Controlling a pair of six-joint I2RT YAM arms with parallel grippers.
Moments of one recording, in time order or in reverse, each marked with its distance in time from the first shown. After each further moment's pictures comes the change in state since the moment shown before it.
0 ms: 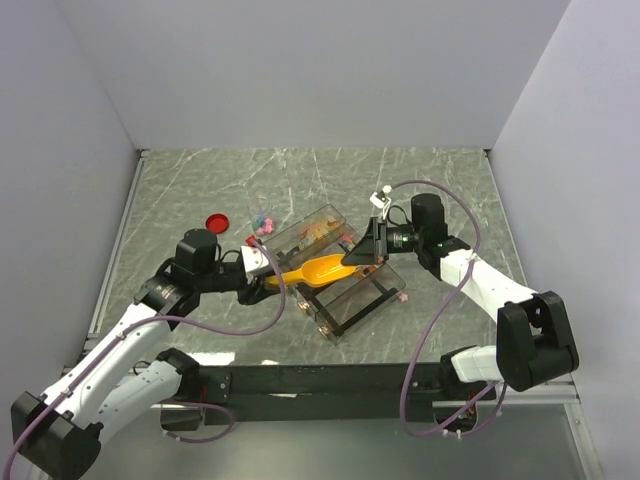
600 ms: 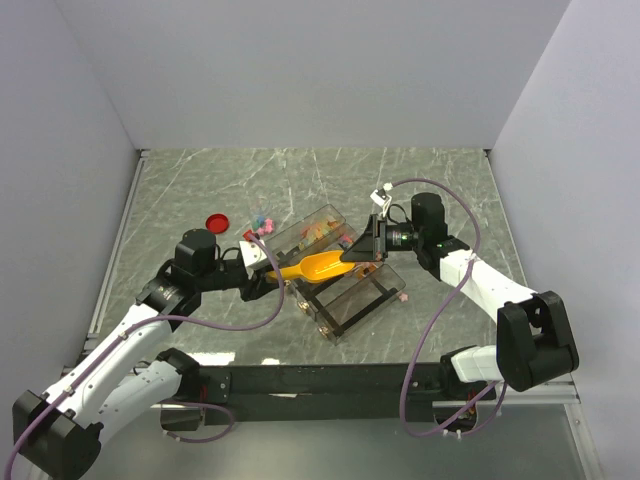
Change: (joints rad) left arm 0.000 0.005 -0.024 0.100 -0.019 -0.097; right arm 0.006 0.000 -0.002 0.063 0.035 0.056
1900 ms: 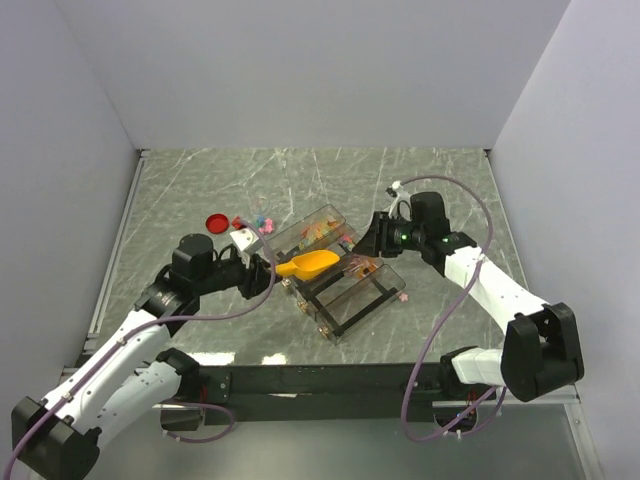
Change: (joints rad) left arm 0.000 -0.051 -0.053 0.066 -0.160 -0.312; right arm 0.003 -0.050 0.062 -0.328 0.438 -0.229
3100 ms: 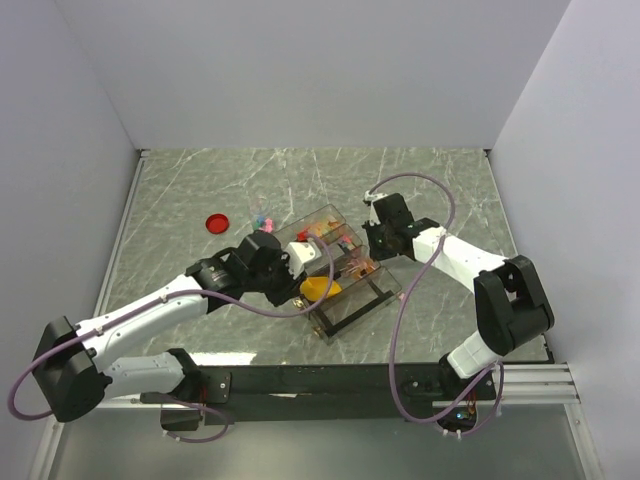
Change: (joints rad) left arm -0.332 0.361 0.236 -0.259 -0.360 0.115; right arm 0.132 0.272 0.157 -0.203 0.627 -0.277
